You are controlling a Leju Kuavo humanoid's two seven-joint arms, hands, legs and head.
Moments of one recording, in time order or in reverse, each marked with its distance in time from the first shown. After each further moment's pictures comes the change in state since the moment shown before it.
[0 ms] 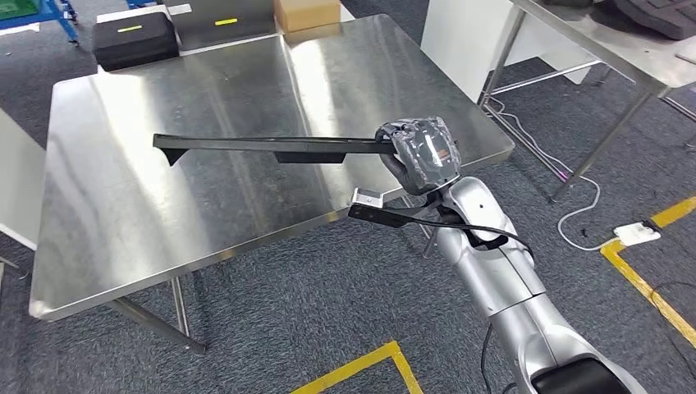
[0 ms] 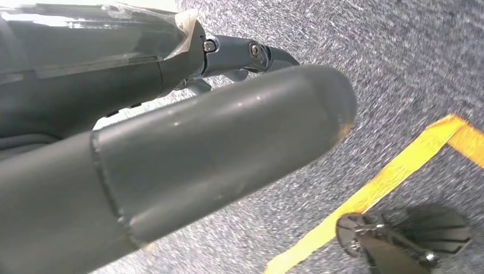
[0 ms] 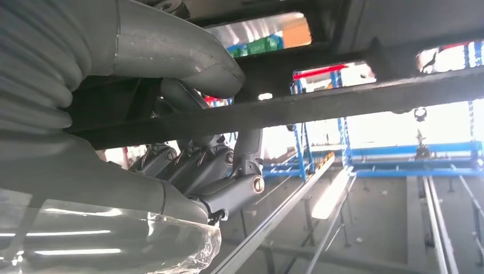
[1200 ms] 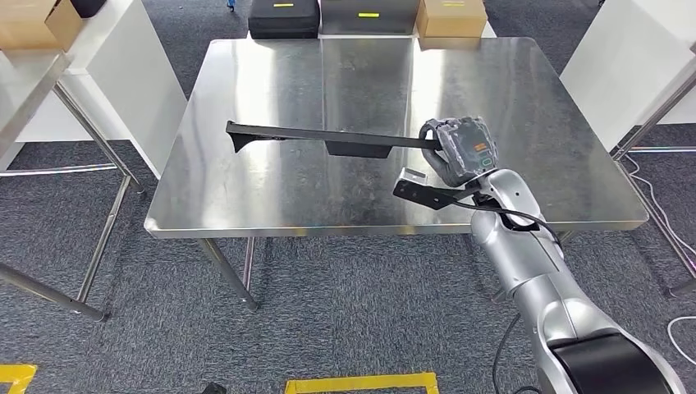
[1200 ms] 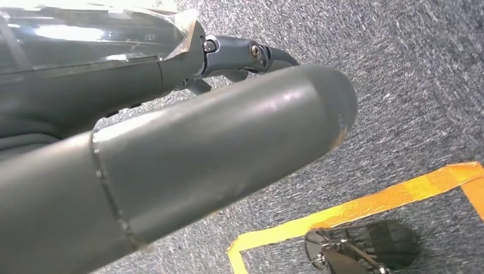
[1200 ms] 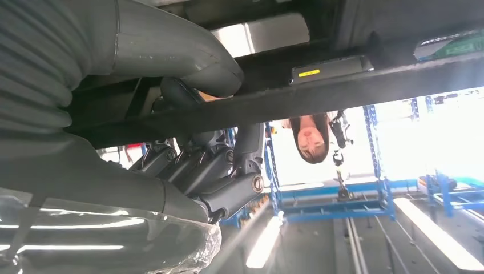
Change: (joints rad) left arm -0.032 0.009 0.035 -0.001 -0.046 0.024 -0.068; right arm -0.136 -0.028 -0.123 0.352 -0.087 -0.047 -0.130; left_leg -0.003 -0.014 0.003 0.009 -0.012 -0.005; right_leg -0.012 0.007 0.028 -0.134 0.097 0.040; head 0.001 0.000
